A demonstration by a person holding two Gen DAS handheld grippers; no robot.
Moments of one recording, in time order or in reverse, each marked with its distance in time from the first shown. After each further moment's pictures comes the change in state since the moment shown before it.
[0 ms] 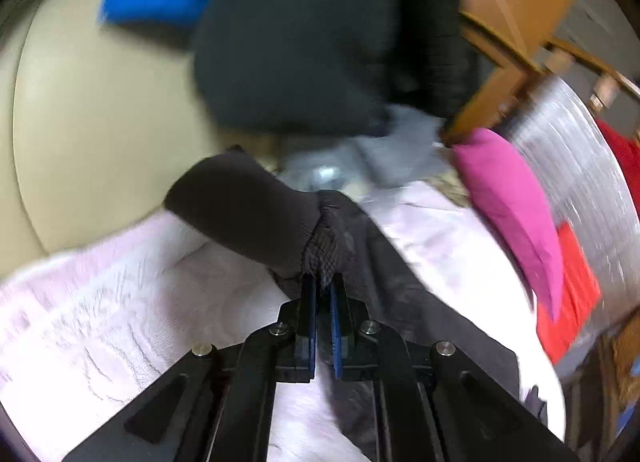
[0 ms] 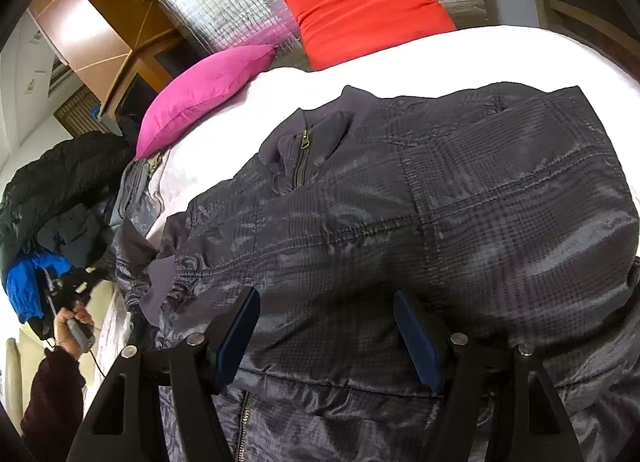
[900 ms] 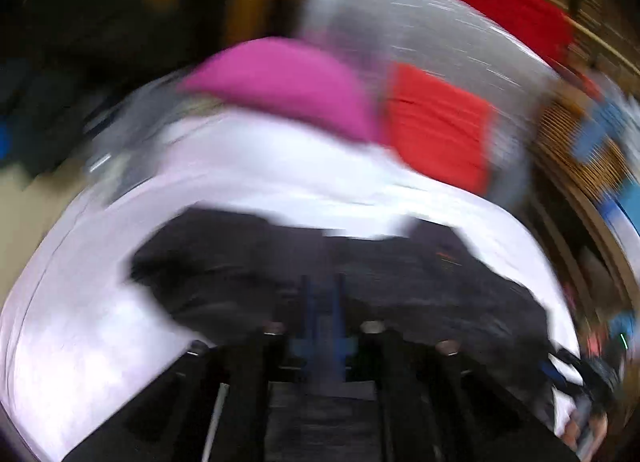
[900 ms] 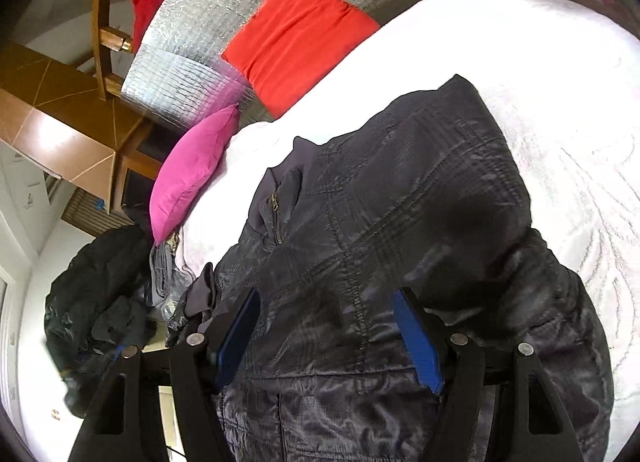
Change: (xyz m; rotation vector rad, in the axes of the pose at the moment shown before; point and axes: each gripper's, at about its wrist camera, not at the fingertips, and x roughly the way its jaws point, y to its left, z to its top) left arm -0.126 -0.187 -0.149 0.467 0.189 -0.169; right arm -0.066 -0.072 0.016 0.343 -0.047 0.122
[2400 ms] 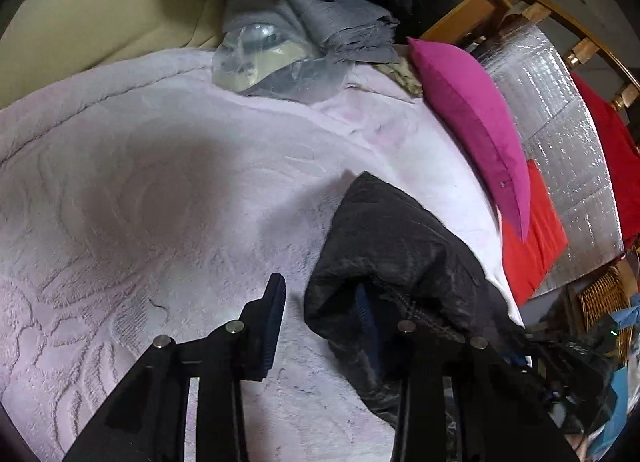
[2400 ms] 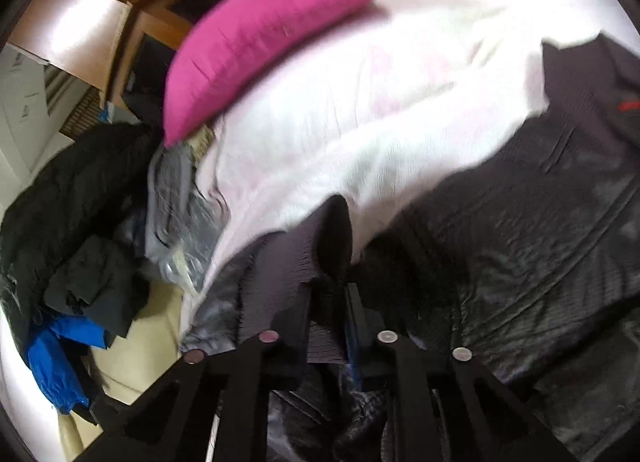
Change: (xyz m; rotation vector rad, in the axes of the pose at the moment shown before) left arm 0.117 0.197 -0.014 -0.536 0.017 -0.038; right arm 0.295 0.269 -0.076 -0.207 0.204 0.010
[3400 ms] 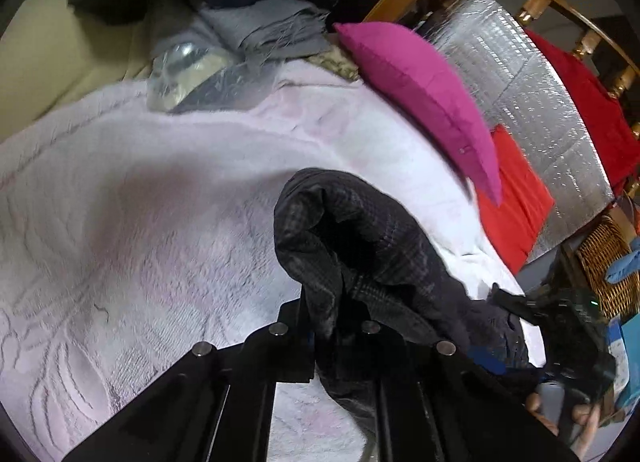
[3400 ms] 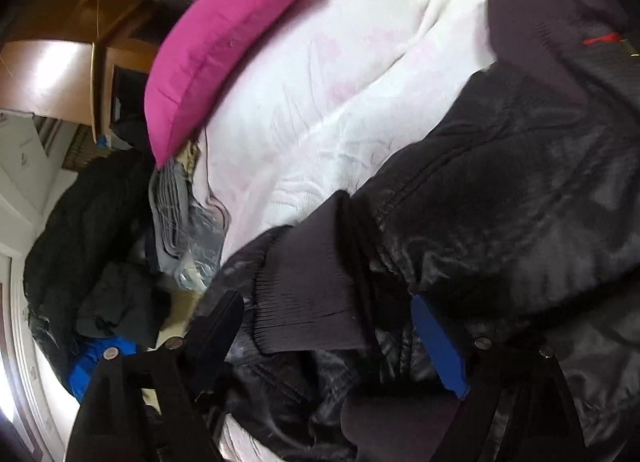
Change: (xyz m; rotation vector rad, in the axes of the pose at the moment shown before) left arm -0.010 -0.055 -0.010 0.200 -0.034 -0.056; right arm 0.010 -0.044 0.013 0.153 0.132 0.084
